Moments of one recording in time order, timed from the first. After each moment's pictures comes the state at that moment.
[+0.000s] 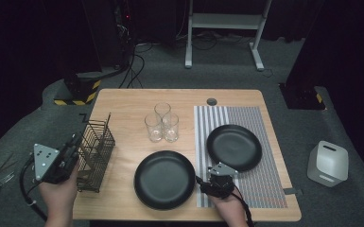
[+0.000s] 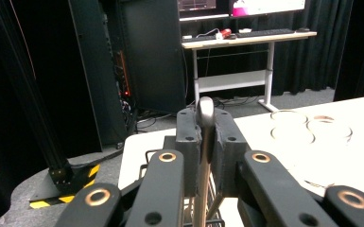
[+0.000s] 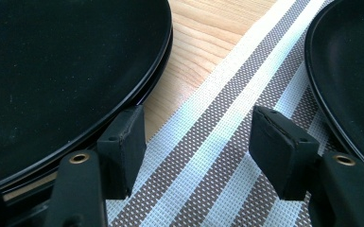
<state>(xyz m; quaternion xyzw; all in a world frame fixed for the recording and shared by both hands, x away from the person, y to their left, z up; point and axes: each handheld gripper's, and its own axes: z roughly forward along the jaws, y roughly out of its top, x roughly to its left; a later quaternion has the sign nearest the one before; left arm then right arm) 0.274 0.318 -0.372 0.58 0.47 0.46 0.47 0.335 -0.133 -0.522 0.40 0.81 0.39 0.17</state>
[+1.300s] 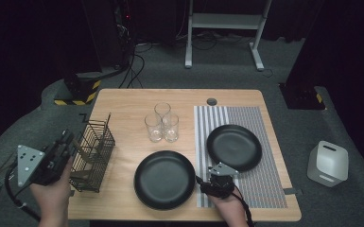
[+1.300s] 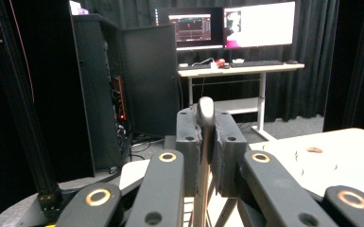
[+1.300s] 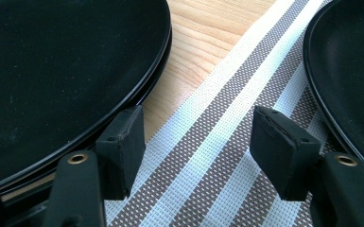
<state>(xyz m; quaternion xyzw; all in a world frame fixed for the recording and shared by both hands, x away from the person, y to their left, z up) 0.260 0.326 -0.351 0.55 0.45 0.47 0.52 0.335 -0.134 -0.522 0.40 0.81 0.40 0.17</state>
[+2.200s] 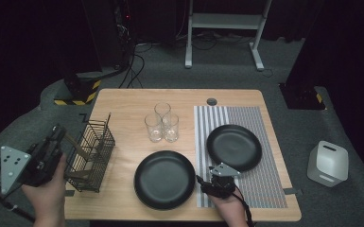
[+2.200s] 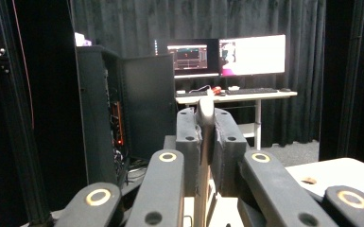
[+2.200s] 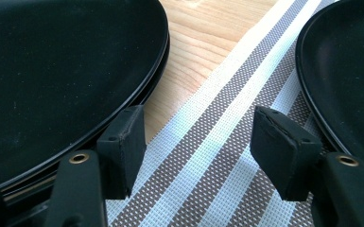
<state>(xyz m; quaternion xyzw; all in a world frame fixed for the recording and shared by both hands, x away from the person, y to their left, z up) 0.248 0.323 -0.324 0.52 0.42 0.50 0.55 0.332 -0.137 -0.520 0.40 0.80 0.41 0.18</state>
